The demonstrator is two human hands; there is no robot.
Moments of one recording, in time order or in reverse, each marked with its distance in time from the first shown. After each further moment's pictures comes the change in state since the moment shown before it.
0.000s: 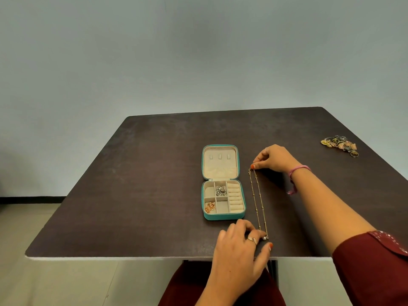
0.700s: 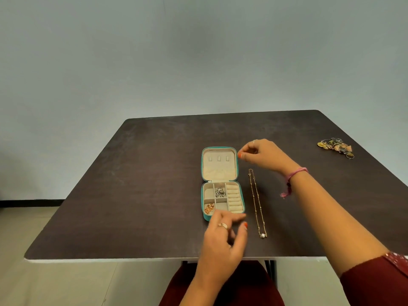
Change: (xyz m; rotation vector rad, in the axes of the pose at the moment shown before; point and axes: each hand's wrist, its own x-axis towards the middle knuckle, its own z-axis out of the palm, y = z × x) left_hand 0.003 -0.010 -0.032 -0.584 0.296 -0.135; right_hand -0.035 -0.048 -0.003 0.007 0.111 -0.284
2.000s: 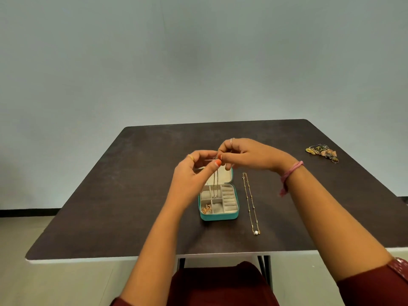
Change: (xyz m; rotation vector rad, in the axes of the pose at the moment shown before) left_hand 0.102 0.033 -0.072 -0.202 -0.051 -0.145; right_hand -0.041 -0.084 -0.028 0.108 -0.269 -0.194
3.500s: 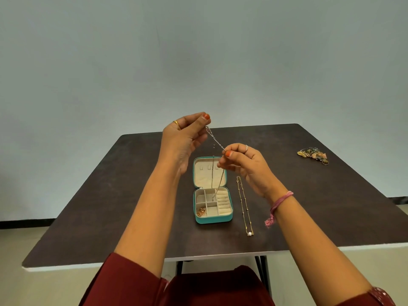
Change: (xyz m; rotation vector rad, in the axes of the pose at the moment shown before) left_hand 0.045 0.069 -0.003 -0.555 0.126 -0.193; right_hand -0.024 0.024 0.038 0.817 0.439 -0.153
